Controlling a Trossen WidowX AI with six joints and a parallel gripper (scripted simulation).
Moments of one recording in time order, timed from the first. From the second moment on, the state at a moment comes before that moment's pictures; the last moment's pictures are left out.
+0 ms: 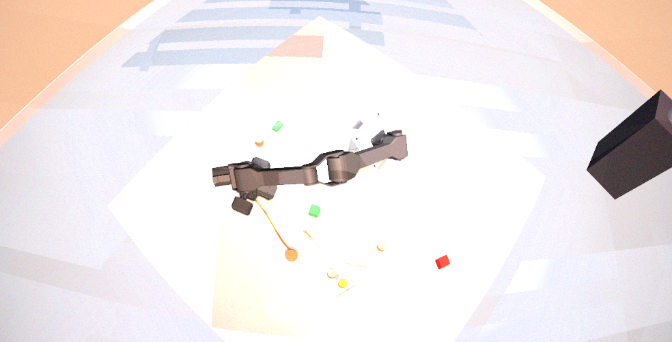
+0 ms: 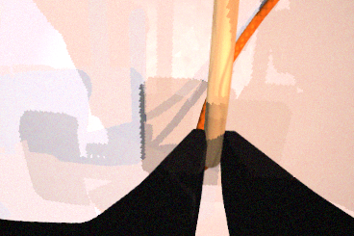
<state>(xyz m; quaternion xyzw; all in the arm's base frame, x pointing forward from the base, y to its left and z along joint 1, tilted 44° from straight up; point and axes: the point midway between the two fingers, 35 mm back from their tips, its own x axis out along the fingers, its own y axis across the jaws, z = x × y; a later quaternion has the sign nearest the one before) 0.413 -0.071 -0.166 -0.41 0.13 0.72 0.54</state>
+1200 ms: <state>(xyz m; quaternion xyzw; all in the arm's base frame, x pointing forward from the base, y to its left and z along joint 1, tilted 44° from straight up) 0.391 -0.059 -0.188 -0.41 0.13 0.72 0.54</state>
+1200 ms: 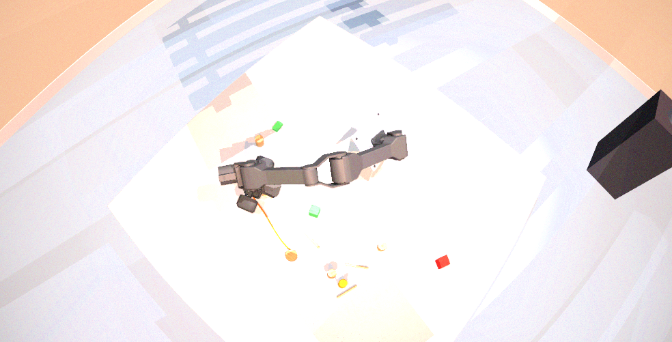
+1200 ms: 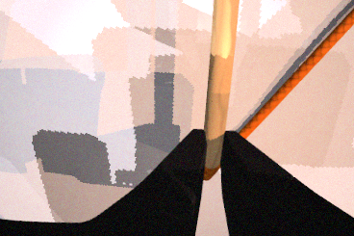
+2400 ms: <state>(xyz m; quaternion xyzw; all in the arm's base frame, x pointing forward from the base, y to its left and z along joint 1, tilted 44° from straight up) 0.368 -0.037 -0.187 -0.41 0.13 0.72 0.54</state>
